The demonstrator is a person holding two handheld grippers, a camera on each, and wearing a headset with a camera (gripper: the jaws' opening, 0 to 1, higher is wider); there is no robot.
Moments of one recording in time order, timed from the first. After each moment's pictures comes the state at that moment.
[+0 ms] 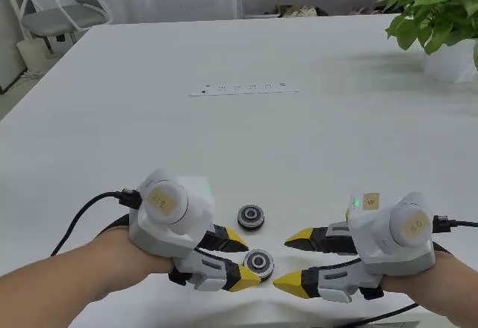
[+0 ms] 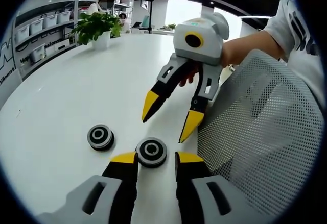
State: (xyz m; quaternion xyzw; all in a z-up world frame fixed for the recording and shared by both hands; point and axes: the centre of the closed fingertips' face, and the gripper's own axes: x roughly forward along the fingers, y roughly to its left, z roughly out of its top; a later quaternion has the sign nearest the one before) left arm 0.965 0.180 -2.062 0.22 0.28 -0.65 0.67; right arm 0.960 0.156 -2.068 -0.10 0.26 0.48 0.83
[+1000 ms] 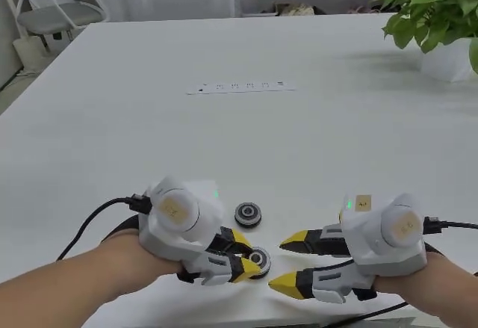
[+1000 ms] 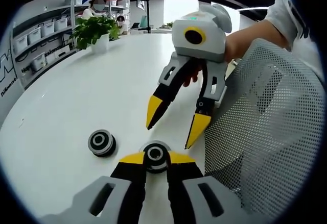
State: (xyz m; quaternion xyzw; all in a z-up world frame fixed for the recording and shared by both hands) left arm 0.970 0.171 -2.067 0.25 0.25 -0.64 0.68; right arm 0.957 0.159 -2.074 -0.11 0.26 0.48 0.83
